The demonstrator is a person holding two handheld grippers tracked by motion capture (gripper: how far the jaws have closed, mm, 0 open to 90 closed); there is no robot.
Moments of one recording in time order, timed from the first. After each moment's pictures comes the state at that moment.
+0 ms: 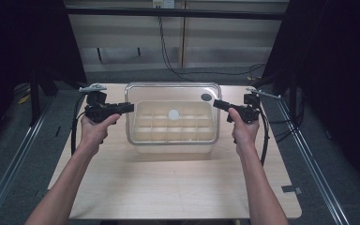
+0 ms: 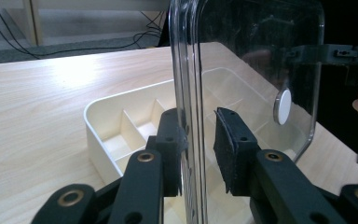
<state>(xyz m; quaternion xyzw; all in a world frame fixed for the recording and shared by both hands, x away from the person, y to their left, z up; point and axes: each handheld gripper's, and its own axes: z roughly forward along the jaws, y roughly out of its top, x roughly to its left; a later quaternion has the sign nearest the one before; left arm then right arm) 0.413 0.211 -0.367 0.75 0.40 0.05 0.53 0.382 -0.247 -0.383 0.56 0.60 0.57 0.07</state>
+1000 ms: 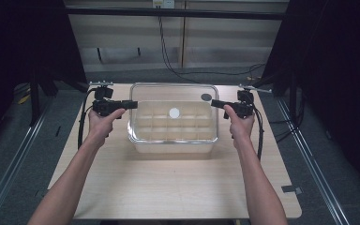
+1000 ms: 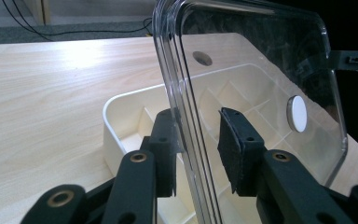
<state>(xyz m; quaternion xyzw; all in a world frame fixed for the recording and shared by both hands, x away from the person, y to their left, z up) 0.454 0.204 -0.390 0.75 0.44 0.03 0.50 0.416 -0.246 -0.401 0.58 0.62 0.52 0.07</state>
